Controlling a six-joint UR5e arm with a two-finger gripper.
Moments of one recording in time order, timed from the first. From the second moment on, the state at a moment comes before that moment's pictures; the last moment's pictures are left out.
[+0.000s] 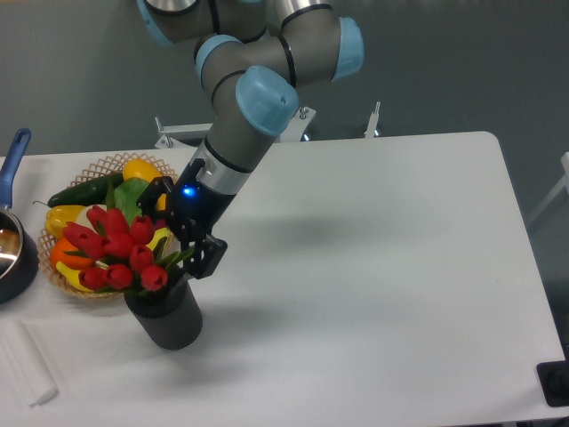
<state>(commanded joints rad) 2.34 -1.77 -1.82 -0.87 0.85 1.10</state>
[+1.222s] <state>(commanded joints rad) 2.30 -1.83 -1.81 -0.79 0.79 1.10</state>
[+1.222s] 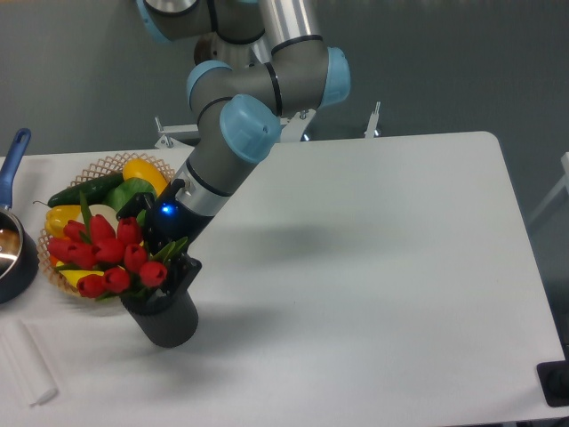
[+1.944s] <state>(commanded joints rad) 2.31 -1.82 -1.81 -0.79 0.79 1.09</state>
